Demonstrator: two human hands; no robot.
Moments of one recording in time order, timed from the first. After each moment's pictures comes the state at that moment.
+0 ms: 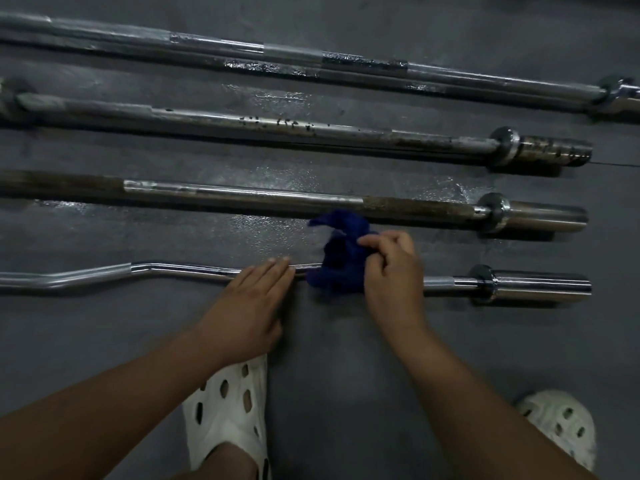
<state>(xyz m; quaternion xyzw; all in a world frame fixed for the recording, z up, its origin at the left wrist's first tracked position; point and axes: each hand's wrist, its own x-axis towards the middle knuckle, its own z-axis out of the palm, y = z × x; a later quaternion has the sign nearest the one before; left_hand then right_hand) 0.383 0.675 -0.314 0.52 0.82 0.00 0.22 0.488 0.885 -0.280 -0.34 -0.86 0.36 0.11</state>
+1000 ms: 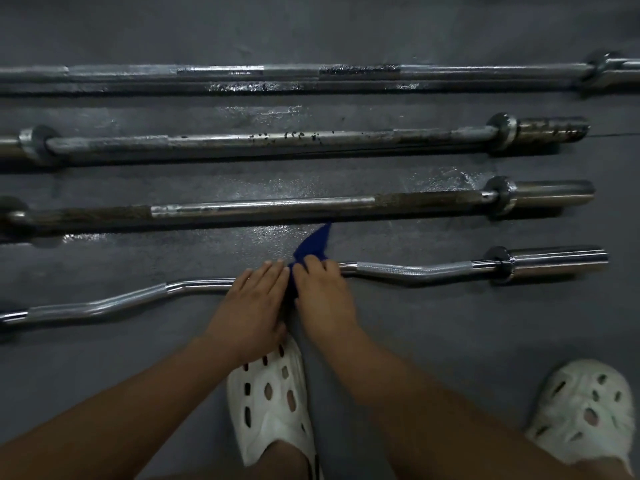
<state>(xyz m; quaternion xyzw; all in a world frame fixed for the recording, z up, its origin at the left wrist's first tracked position) 0.357 0.645 -0.308 0.50 0.83 -0.03 0.23 0.437 0.778 -0.313 -0.23 -0.95 0.18 -0.10</state>
